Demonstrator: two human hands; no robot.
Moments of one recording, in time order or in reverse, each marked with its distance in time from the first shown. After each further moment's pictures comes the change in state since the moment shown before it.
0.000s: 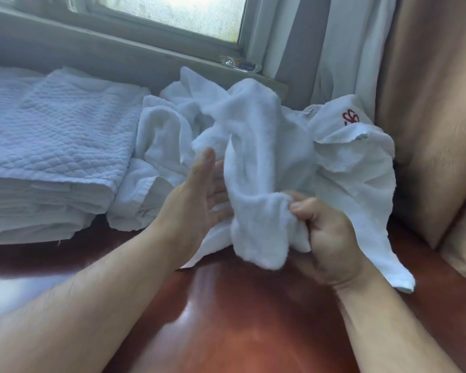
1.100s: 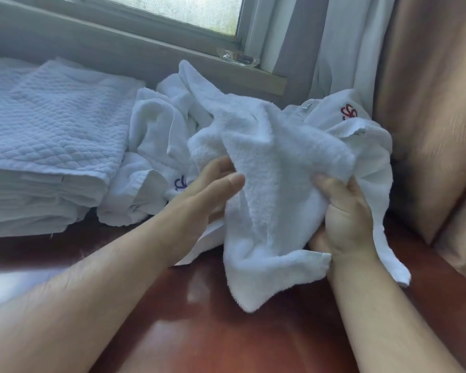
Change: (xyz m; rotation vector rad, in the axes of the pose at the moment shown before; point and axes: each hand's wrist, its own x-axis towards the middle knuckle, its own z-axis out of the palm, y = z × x) left_hand -0.002 -0.011 -0.014 0.250 -0.265 0.092; right_hand 0.004 -0.007 -0.018 0.079 0.455 -0.336
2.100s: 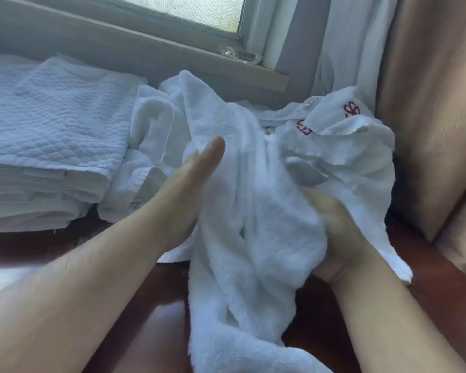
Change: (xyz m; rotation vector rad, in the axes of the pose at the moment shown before) left_hand 0.008 0.016 -0.002 -0.130 0.302 -0.227; right_hand -0.021 -0.006 0.019 -0.005 -0.453 0.460
